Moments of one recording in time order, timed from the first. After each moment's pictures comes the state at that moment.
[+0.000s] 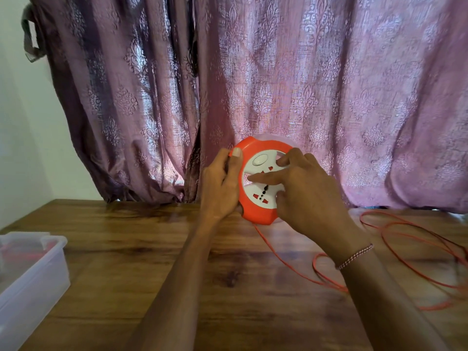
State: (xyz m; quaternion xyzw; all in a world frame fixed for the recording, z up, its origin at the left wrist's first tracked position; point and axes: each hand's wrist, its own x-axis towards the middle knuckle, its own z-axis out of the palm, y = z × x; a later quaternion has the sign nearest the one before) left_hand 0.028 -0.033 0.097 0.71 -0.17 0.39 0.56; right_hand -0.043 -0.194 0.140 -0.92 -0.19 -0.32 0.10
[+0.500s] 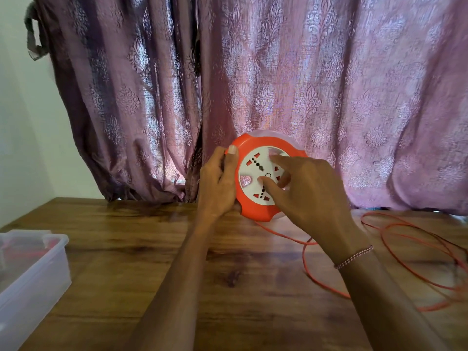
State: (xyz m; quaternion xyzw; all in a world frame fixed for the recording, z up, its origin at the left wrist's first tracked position) left_hand 0.030 -0.028 0.098 0.68 -0.17 0.38 0.60; right_hand -0.041 -0.192 0.141 -0.90 -0.17 -0.38 0.15
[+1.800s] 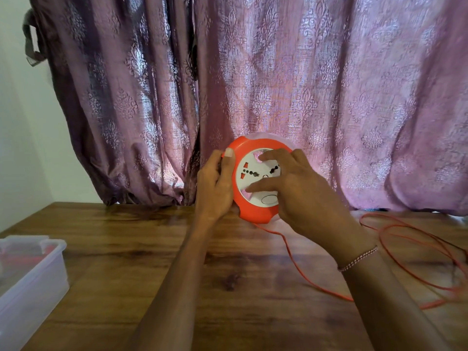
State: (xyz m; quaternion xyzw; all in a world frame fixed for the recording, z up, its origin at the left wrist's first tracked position) left_hand 0.028 -0.029 0.099 0.68 -0.18 0.38 0.59; right_hand -0.038 -0.198 0.143 -0.89 -0.30 -0.33 0.07
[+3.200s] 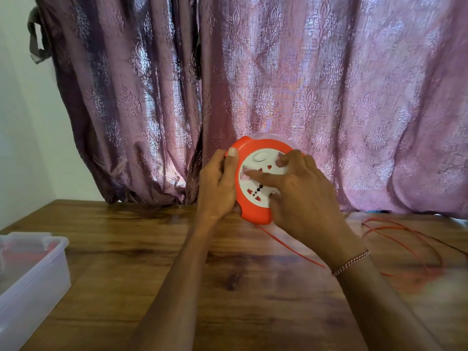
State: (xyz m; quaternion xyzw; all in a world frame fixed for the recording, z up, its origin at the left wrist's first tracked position) left_hand 0.029 -0.028 0.100 0.69 -0.17 0.39 0.58; right_hand -0.038 -0.189 0.132 -0.89 -0.22 -0.39 0.06
